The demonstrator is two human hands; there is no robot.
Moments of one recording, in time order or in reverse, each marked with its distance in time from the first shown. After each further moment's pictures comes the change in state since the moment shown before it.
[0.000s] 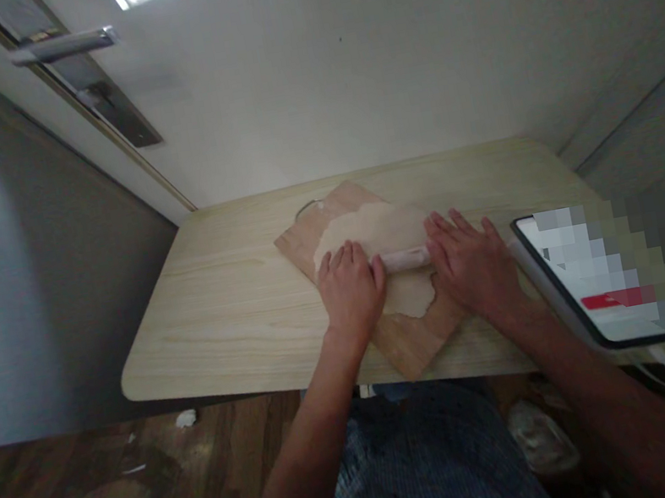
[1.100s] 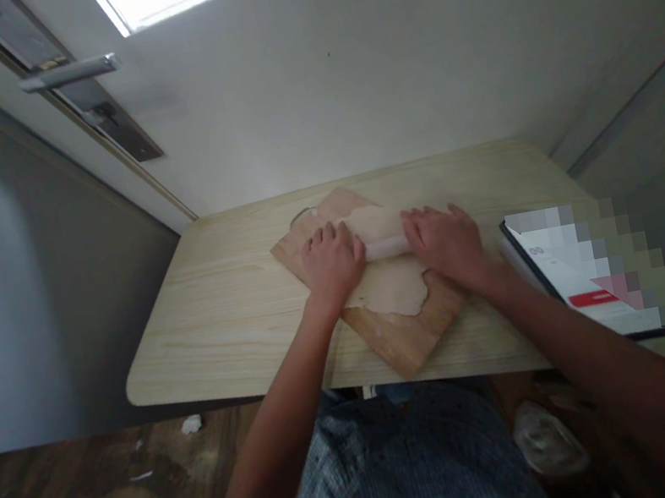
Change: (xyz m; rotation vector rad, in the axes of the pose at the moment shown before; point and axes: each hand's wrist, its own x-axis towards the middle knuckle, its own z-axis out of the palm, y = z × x) left_hand 0.044 -0.016 0.005 0.092 0.002 0.002; right_hand 0.044 0.001 0.003 -0.023 -0.110 0.009
